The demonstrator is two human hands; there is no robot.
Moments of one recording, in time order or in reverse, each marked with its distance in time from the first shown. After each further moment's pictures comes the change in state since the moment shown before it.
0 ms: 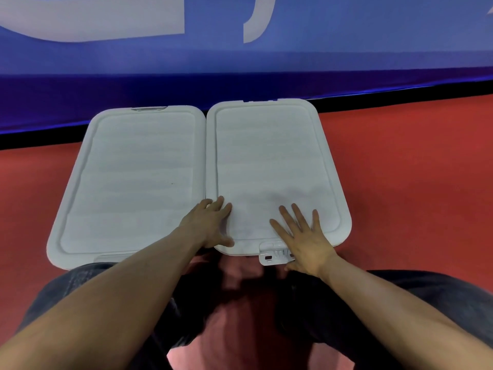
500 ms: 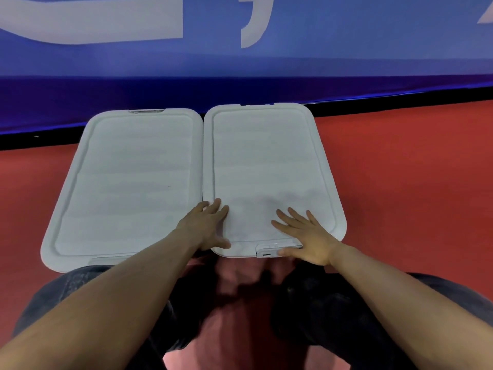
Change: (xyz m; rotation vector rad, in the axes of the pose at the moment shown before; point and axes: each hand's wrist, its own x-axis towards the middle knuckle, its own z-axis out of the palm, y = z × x) left_hand 0.000 0.000 0.000 -0.020 -0.016 0.006; right_hand 0.002 0.040 -0.012 0.523 -0.062 -0.118
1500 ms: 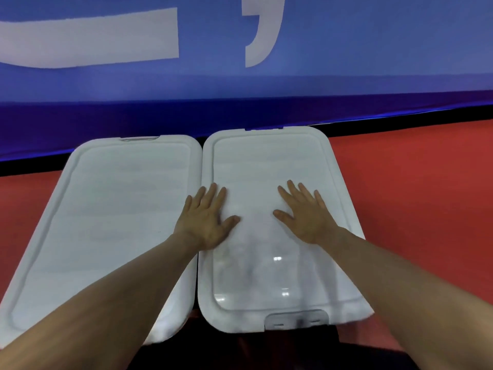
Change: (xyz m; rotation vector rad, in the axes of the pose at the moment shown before) left_hand 0.116 -0.034 -0.042 -0.081 0.346 -0.070; right_hand 0.140 0.032 -0.084 -0.029 0.265 0.253
